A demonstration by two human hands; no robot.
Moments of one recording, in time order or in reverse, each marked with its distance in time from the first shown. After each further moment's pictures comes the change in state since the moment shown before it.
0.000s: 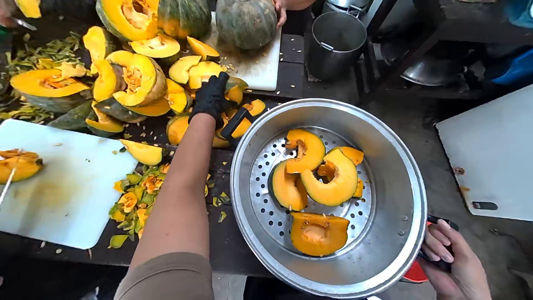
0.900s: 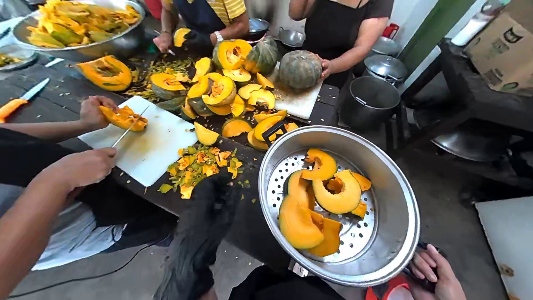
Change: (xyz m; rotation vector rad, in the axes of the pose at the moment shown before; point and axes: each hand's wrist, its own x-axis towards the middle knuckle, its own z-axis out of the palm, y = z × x) left_hand -0.392 0.078 -0.065 -0.498 0.478 -0.237; right_hand 0.015 -0.004 -0.005 -0.005 -0.189 0.030
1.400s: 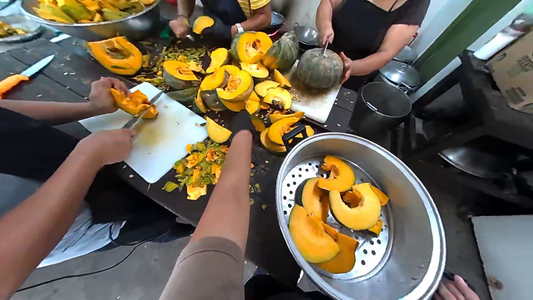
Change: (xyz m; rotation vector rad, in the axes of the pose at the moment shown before) left_hand 0.279 -0.108 0.138 0.476 -0.261 -0.389; right_hand -0.003 -0.002 -0.008 0.035 -0.032 -0.025
